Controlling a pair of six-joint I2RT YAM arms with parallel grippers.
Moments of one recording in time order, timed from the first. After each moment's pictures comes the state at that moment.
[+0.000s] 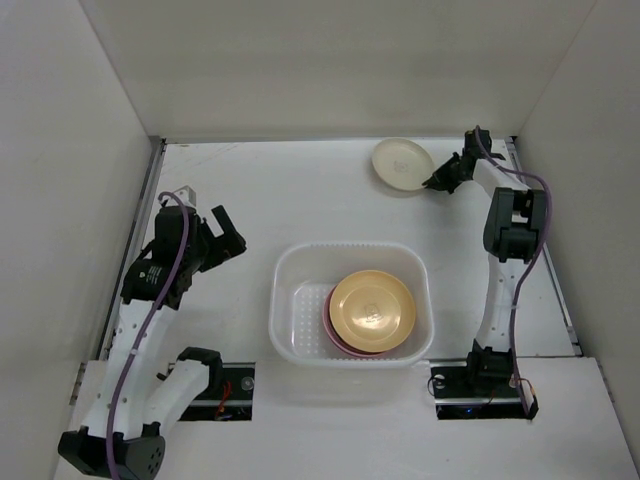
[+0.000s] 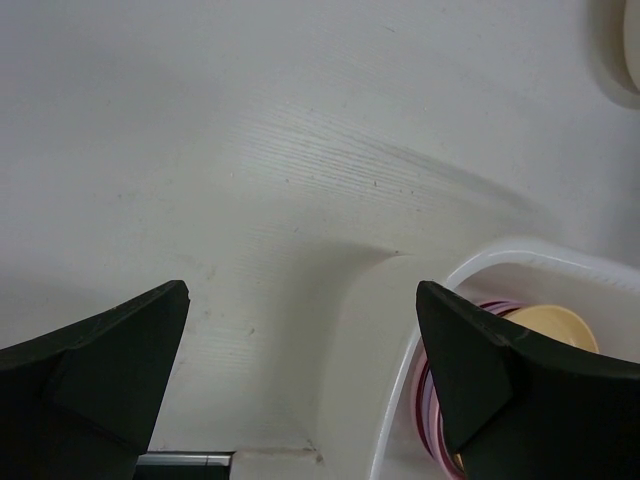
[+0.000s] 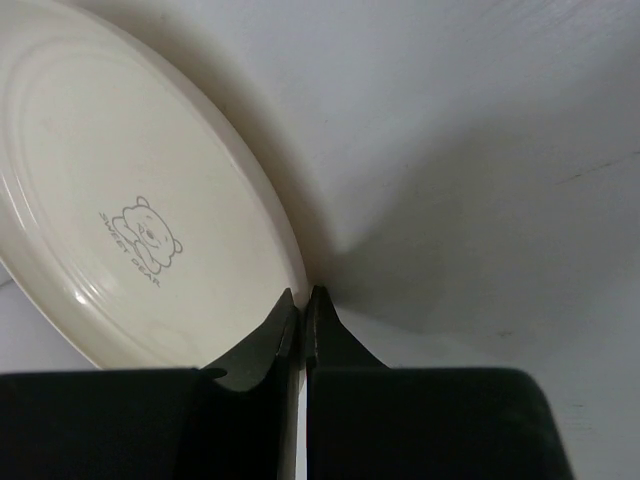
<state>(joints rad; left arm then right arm) -0.17 0.83 0.99 -0.87 -0.05 -0.54 -0.10 2.39 1.93 -0.52 -0.34 0.84</state>
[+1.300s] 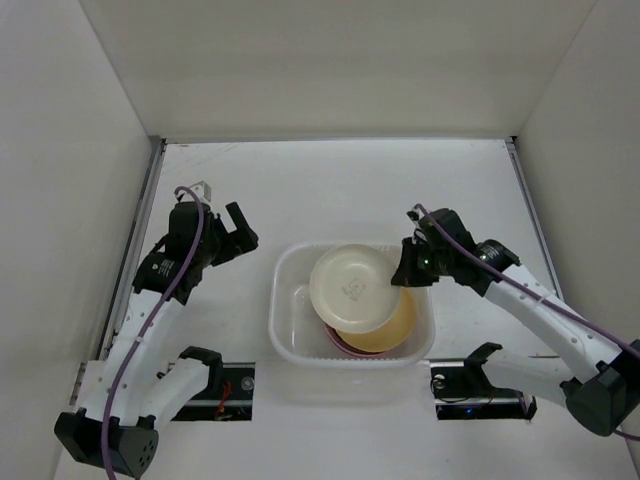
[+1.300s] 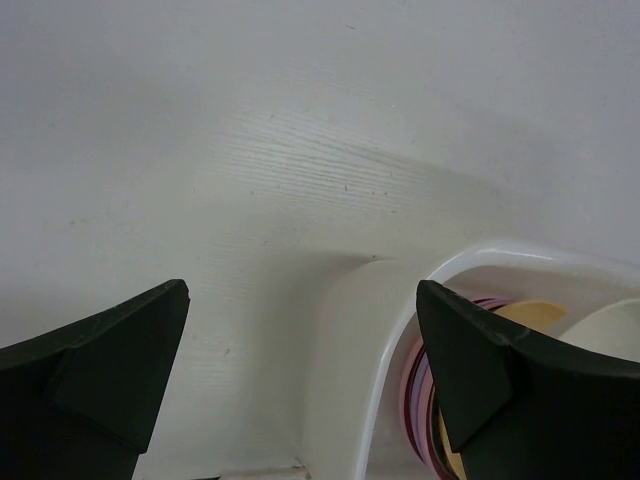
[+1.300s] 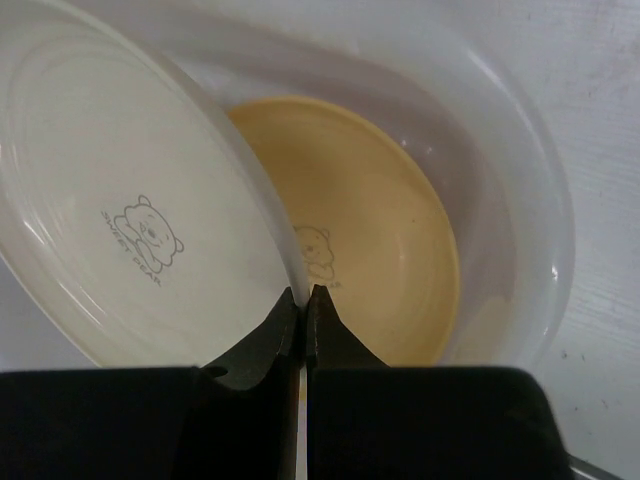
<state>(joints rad) -0.25 0.87 0.95 -0.77 -0.05 -0.55 0.59 1.06 0.96 -0.77 -0.16 0.53</state>
